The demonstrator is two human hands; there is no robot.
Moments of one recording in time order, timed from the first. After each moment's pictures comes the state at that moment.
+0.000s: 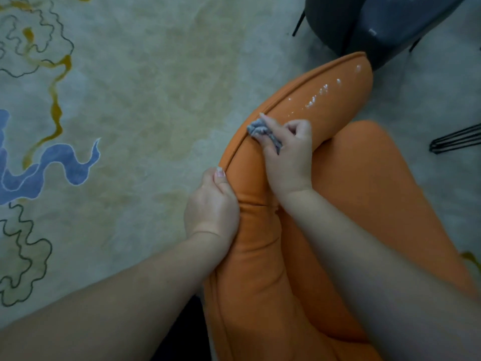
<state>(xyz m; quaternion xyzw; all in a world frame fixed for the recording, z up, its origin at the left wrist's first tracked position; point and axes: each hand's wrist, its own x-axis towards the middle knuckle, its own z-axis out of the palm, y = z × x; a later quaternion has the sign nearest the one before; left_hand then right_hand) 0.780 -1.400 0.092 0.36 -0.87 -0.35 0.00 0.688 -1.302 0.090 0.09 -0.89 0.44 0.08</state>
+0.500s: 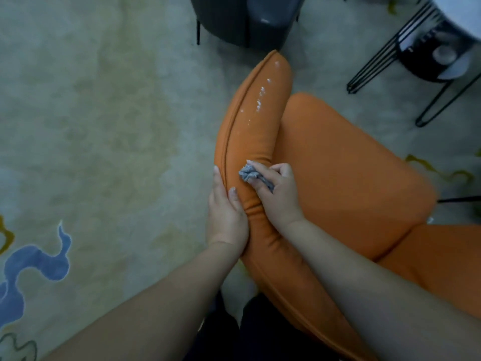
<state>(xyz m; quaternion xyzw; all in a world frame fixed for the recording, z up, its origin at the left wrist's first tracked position) 0.775 -1.429 0.093 0.10 -0.87 -0.47 -0.11 0.764 -1.317 0.097 -0.13 -0.86 0.48 0.05</state>
